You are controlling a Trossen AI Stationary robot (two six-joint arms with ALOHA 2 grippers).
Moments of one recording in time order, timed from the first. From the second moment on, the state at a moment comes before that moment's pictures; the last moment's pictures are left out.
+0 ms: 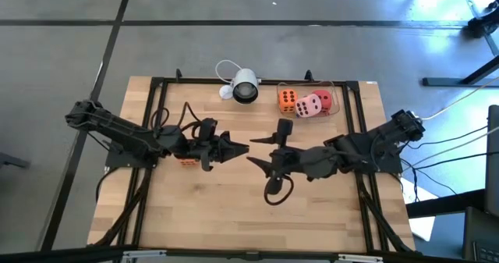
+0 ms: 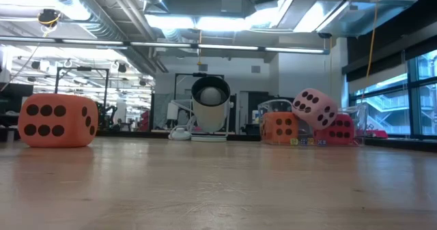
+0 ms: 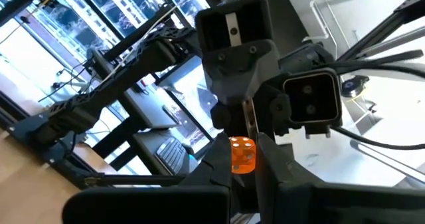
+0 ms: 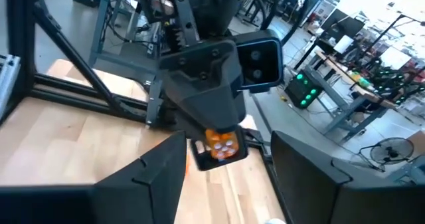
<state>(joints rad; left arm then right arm) -0.24 1.23 0.91 0.69 -0.24 -0.88 0.48 1.63 1.72 -0.40 0.71 -0.25</state>
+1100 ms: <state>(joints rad) -0.21 1.23 0.91 0.70 -0.17 -0.87 0.45 1.67 1.72 -0.34 0.64 -0.28</state>
